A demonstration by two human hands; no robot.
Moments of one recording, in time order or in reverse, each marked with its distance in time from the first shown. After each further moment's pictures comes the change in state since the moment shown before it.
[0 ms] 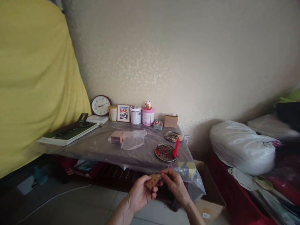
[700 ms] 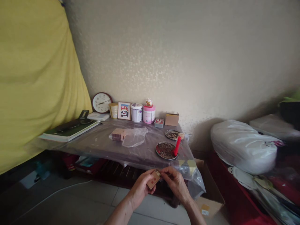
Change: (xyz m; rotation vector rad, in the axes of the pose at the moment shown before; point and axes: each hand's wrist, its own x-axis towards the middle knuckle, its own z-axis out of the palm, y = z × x) left_hand -0.003 -0.004 0.006 0.368 0.131 0.233; right_hand -0.001 -0.006 -0.002 -0.196 -0.005 -0.102
